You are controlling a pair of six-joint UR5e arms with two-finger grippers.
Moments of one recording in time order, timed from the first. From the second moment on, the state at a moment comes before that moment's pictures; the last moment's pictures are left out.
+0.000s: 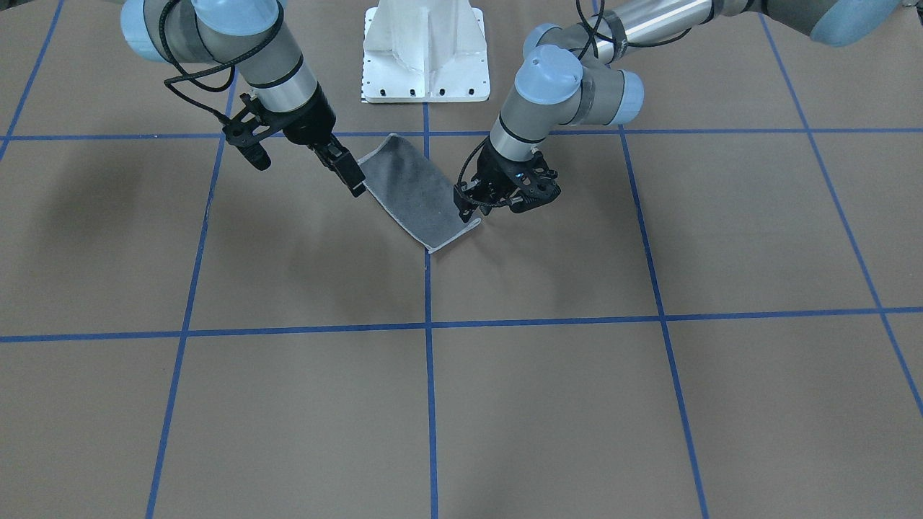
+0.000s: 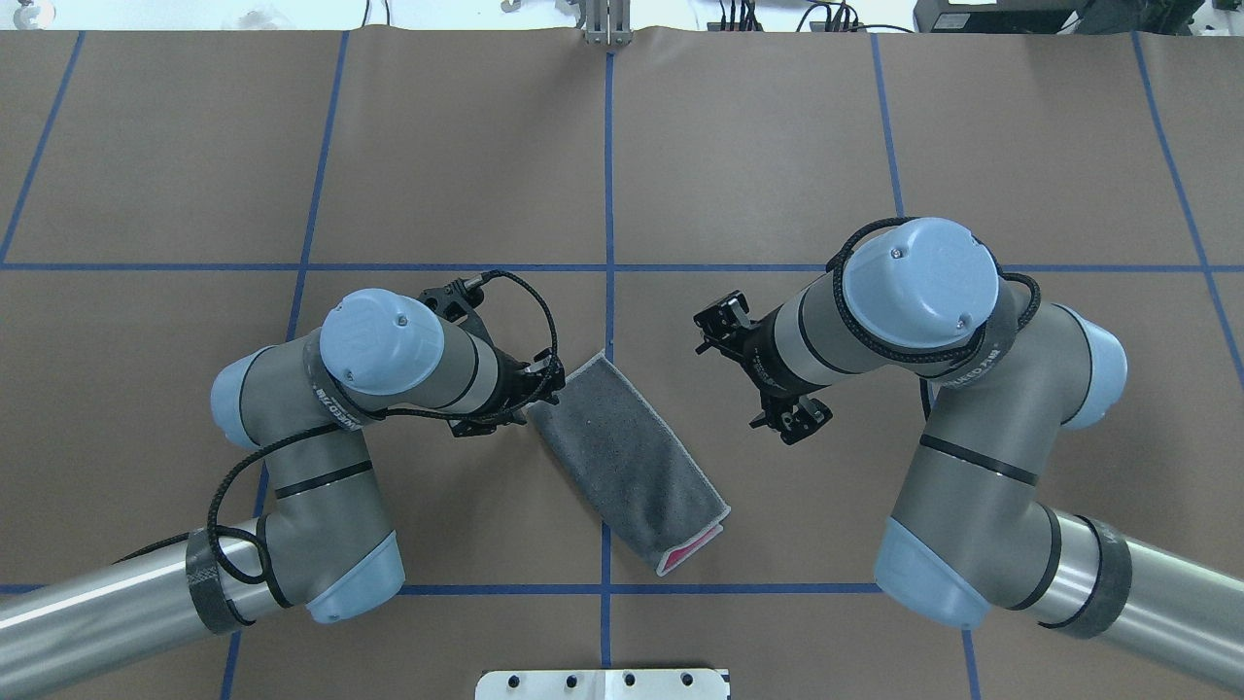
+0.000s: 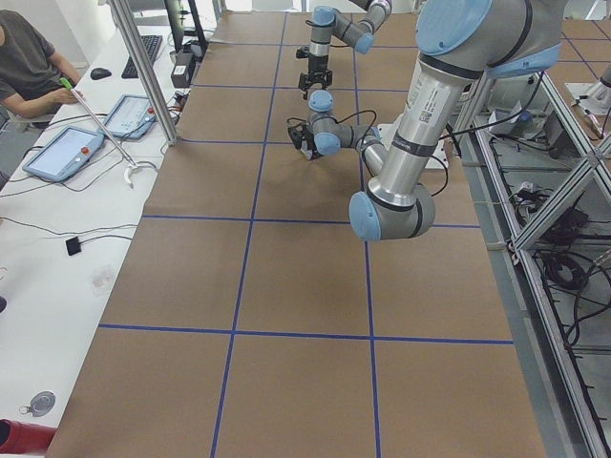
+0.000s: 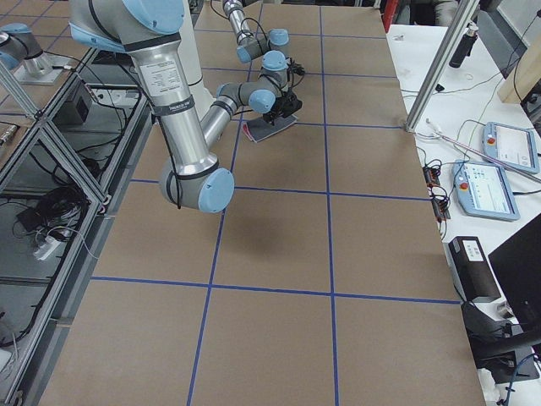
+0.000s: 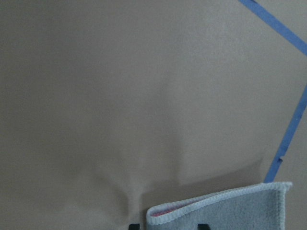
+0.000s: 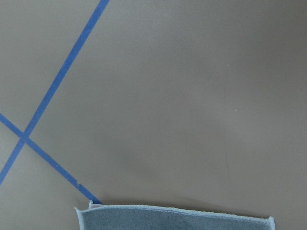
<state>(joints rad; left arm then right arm) -0.45 -2.13 -1.61 -2.03 -1.85 -1.81 0.54 -1.14 1.92 -1.39 1.92 2.18</state>
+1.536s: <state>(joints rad) -0.47 -2.15 -1.60 -2.04 -1.85 -1.77 0.61 -1.13 1.92 -1.40 2.00 2.17</state>
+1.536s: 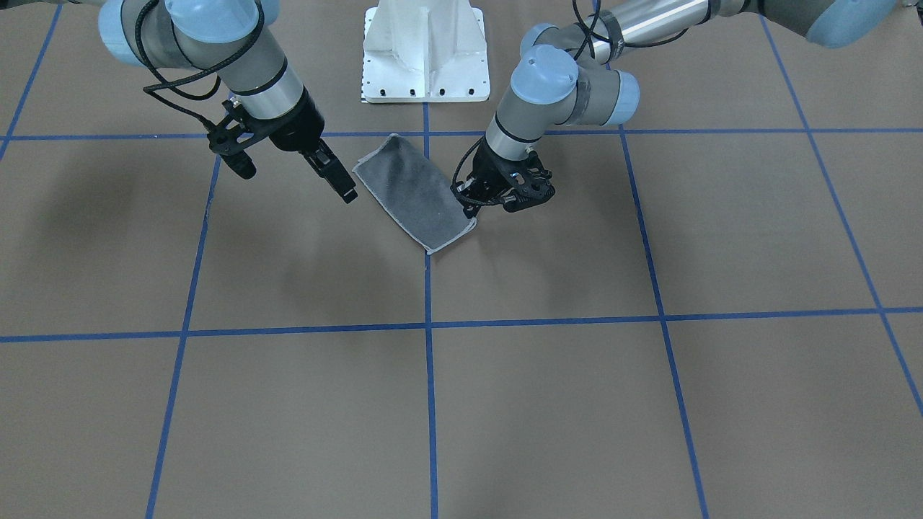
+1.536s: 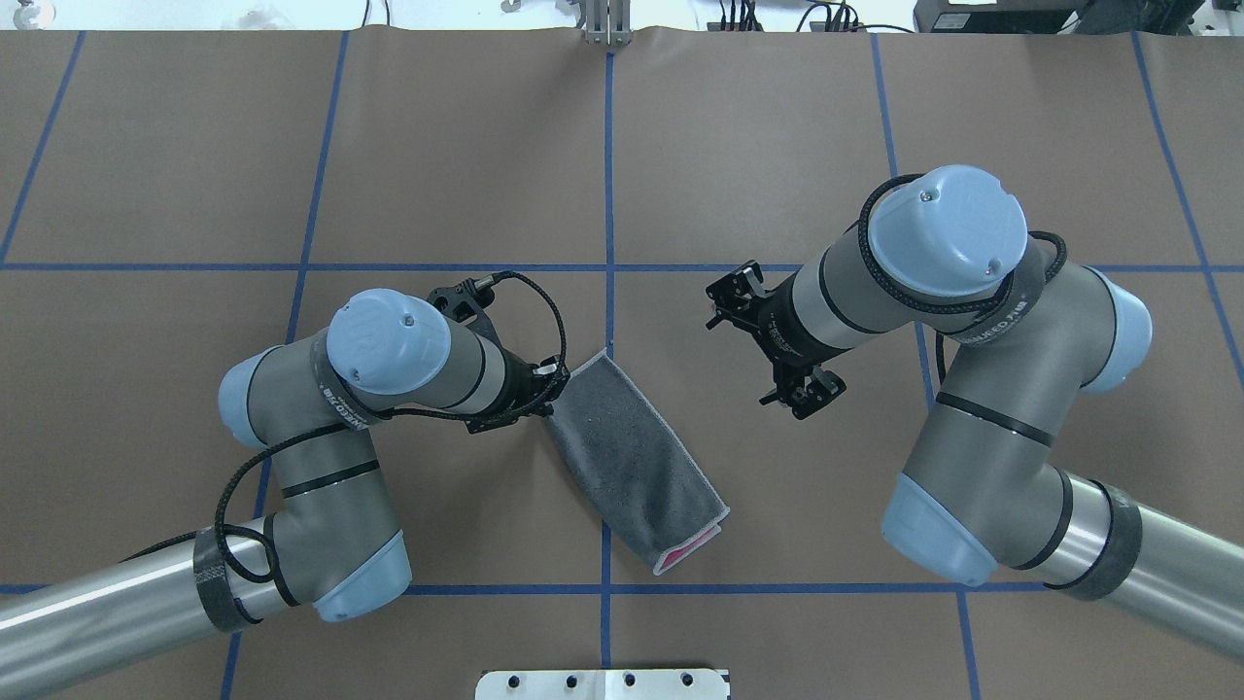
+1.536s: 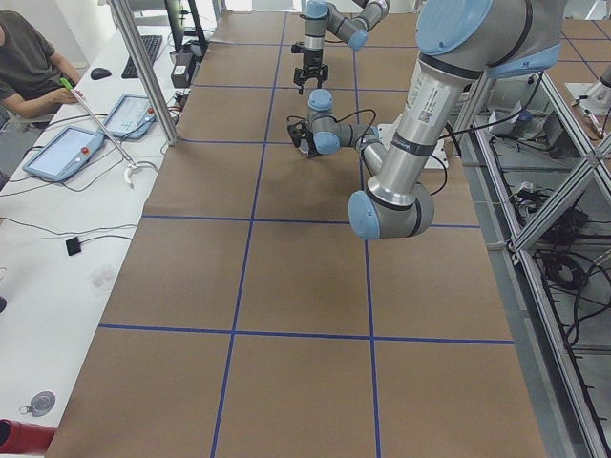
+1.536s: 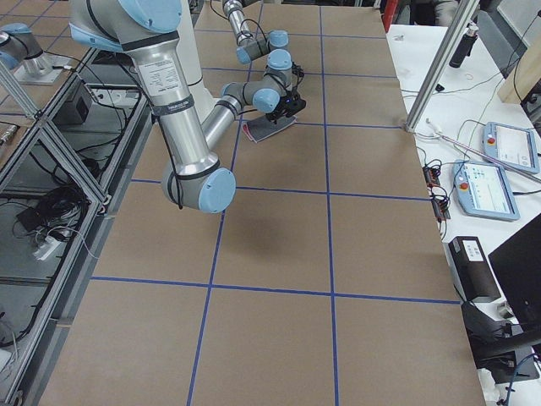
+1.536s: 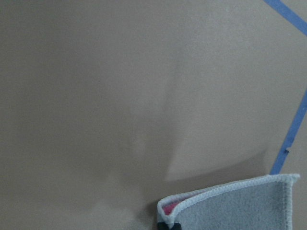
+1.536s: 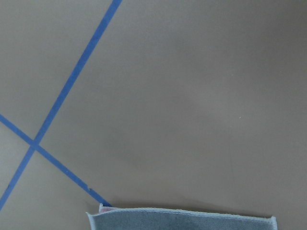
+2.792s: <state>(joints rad) -0.64 -2.37 -1.30 -2.19 -1.88 -1.67 0.65 -1.13 1.90 -1.40 2.00 2.13</state>
